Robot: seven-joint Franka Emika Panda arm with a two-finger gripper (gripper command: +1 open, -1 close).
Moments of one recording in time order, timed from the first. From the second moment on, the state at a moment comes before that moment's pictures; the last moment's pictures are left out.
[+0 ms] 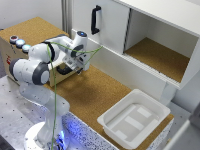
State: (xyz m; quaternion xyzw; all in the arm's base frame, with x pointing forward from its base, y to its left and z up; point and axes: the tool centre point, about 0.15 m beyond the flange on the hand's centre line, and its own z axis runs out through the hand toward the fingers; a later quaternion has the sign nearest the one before) arm 0.343 0.142 0.303 -1.00 -0.02 0.00 0.08
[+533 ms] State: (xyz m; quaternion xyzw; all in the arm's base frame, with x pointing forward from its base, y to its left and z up) arm 0.343 0.144 0.306 -1.00 -0.01 -0.01 0.09
